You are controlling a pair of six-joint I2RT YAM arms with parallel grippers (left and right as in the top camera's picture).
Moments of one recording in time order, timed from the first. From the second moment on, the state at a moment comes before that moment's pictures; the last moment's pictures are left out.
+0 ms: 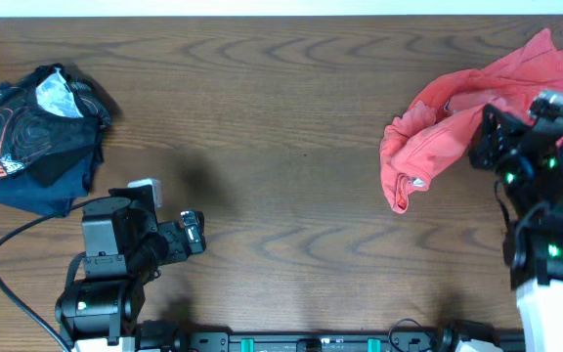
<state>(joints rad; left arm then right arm) 0.05 0.69 0.70 -0.92 0.23 -0.22 -0.16 0.91 0.79 -0.16 -0.29 0.29</state>
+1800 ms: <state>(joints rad) 0.05 0.77 0.70 -0.80 0.37 -0.24 -0.11 1.10 0.84 -1.04 0.57 0.66</state>
